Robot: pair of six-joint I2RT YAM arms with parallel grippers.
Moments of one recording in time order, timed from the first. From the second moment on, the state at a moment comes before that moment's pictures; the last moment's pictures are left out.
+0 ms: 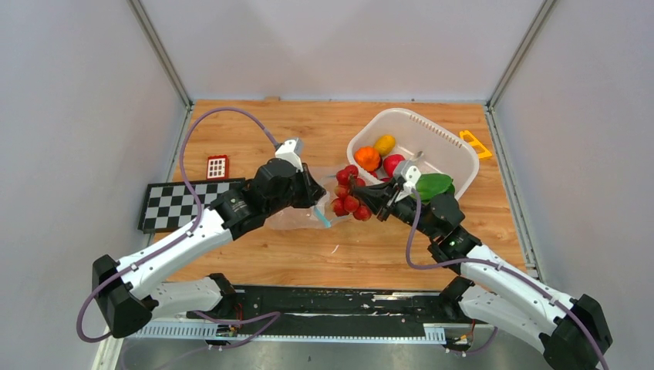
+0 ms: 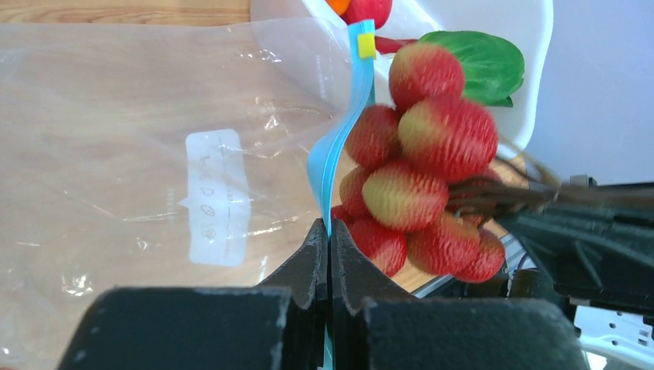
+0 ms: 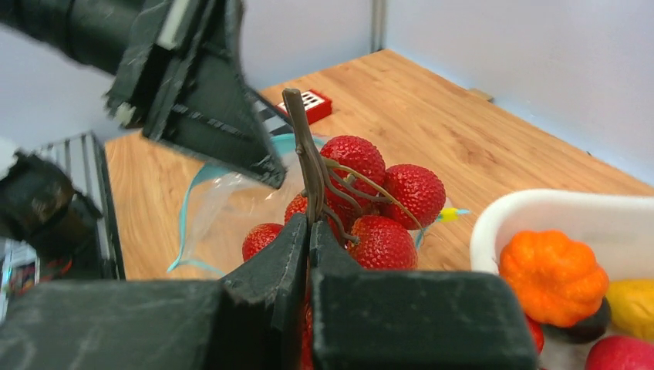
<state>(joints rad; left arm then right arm) -0.86 1.11 0.99 -0.38 -0.14 -0.74 0.72 0.84 0.47 0.52 -0.23 0.13</state>
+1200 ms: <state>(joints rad) -0.83 1.10 0.97 -0.34 -0.04 -0.73 0.72 1.05 0.63 0.45 -0.31 0.19</state>
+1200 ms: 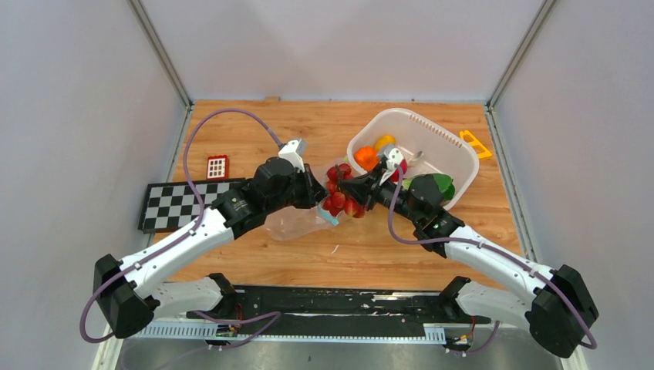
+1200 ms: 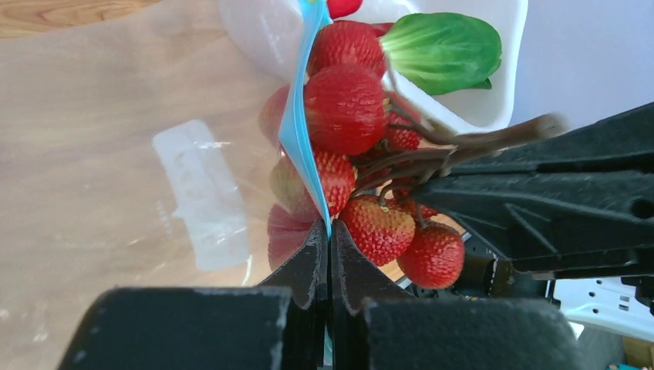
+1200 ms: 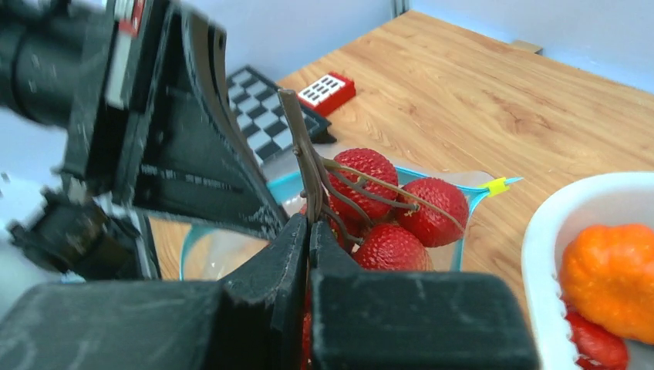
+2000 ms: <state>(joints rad) -0.83 1.18 0.93 -0.25 0.04 -0.70 0.72 1.08 0.64 0.50 0.20 0.85</state>
